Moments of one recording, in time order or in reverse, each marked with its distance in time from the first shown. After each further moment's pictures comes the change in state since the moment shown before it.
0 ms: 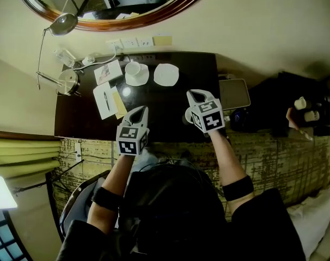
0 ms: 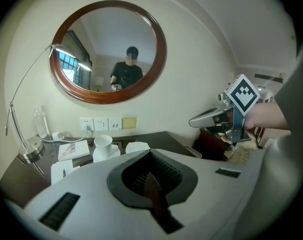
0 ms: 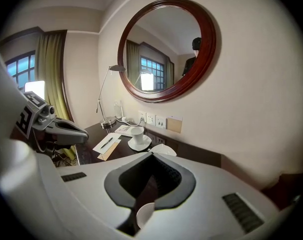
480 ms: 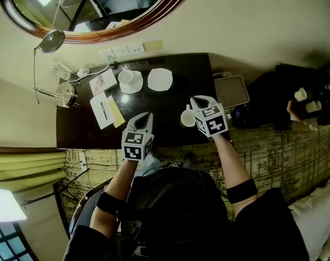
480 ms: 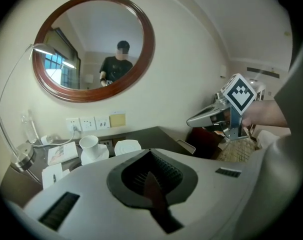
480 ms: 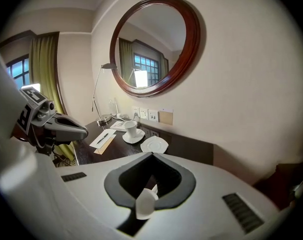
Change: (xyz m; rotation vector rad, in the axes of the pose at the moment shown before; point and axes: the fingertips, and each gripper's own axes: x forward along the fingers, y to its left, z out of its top) left arm 0.029 -0.039 0.000 0.069 0.068 -0.070; right arm -0.015 -0.038 -0.035 0.058 0.036 -0.025
